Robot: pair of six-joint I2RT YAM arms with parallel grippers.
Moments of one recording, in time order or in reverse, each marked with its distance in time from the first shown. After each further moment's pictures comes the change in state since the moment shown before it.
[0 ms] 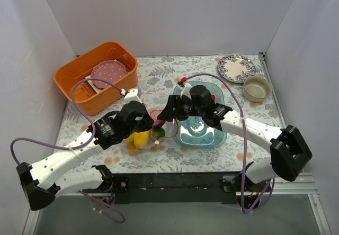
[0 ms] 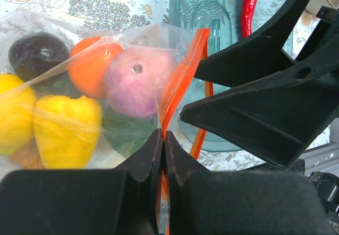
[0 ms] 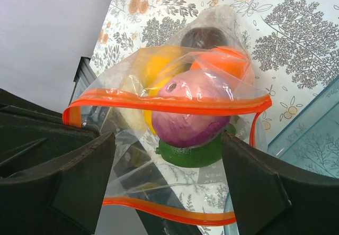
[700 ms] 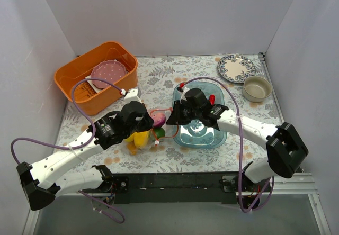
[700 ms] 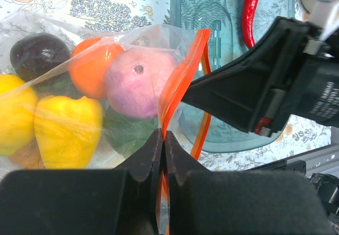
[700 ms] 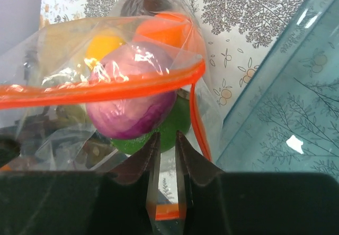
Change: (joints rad) left arm 0.000 0.002 0.000 0.000 -0.007 0.000; right arm 0.018 0.031 0.017 -0.186 0.113 -0.026
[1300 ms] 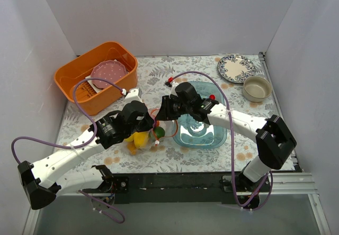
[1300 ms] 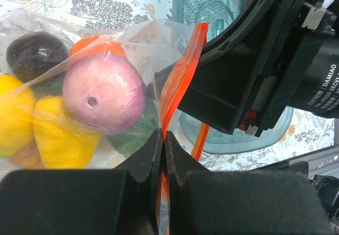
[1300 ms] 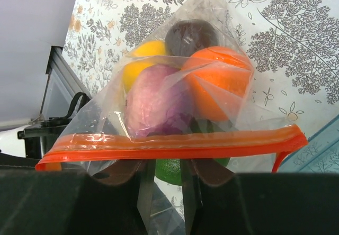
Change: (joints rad) left arm 0.000 0.014 0.000 0.002 0.001 0.000; right arm 0.042 0.137 0.167 0.035 -0.052 -0.027
